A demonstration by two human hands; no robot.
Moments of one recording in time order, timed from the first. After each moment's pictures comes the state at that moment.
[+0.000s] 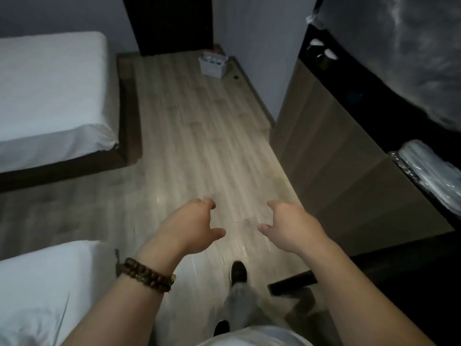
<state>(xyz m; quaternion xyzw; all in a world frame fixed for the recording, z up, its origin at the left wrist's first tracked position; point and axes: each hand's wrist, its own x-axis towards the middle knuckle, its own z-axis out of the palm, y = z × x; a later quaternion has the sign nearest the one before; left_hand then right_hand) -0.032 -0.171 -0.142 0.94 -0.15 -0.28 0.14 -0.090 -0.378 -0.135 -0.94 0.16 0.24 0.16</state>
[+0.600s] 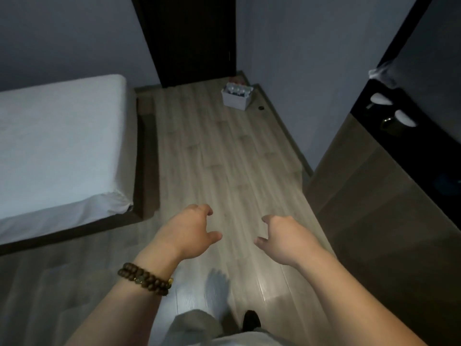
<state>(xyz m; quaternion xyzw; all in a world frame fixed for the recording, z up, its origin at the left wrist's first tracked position) 0.402 -0.180 -0.131 0.95 -0.11 -0.26 0.12 0.349 -0.392 -0.149 -0.95 0.10 0.26 0.16</state>
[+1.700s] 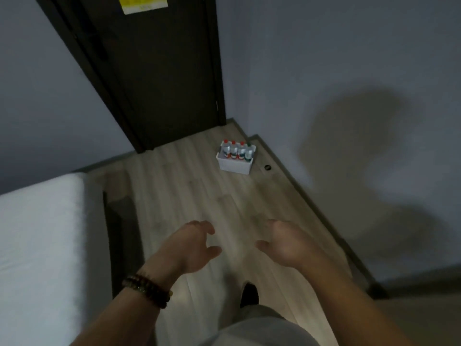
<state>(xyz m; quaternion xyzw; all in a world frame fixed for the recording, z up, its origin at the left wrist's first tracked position) 1.232 -0.229 -0.164 0.93 -0.19 -0.31 0.09 1.152 -0.447 -0.191 -0.93 0.17 0.23 0.24</state>
